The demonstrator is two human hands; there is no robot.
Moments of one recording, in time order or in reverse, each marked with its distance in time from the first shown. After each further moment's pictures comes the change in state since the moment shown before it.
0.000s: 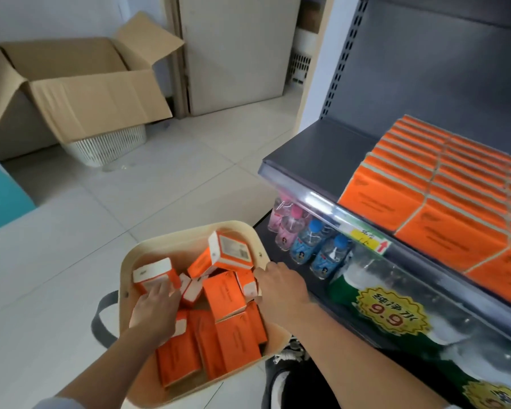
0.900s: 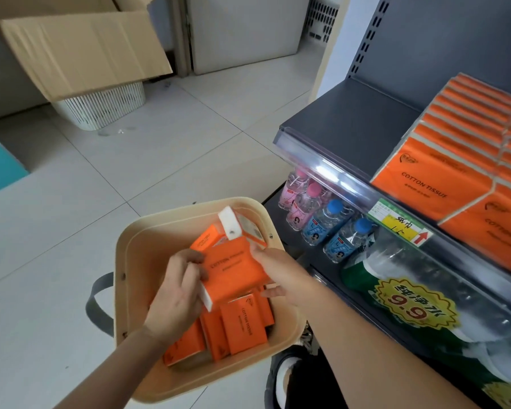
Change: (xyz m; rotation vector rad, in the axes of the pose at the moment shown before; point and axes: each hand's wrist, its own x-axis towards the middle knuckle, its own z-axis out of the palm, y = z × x) left_hand -0.001 0.018 0.000 -0.650 0.645 0.437; right_hand 0.045 -0.006 0.014 1.348 -0.356 0.524
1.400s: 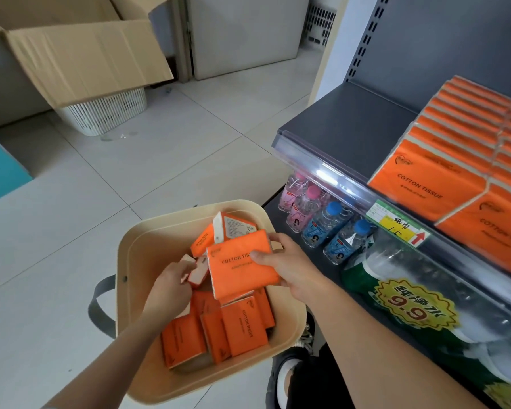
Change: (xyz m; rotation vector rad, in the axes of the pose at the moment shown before) left_hand 0.015 -0.025 0.010 -0.154 -0.325 -0.780; right_hand 0.001 0.001 -0.016 0.175 0.027 -0.180
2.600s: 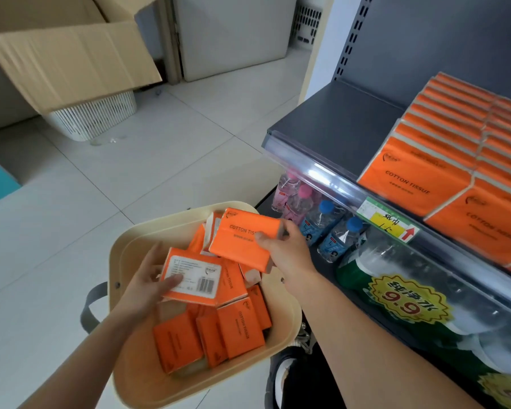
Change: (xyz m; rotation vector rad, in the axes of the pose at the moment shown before) left_hand 0.014 -0.026 -0.023 -0.769 -0.092 -0.103; right_hand 0.003 -0.011 0.002 0.058 0.286 -0.142
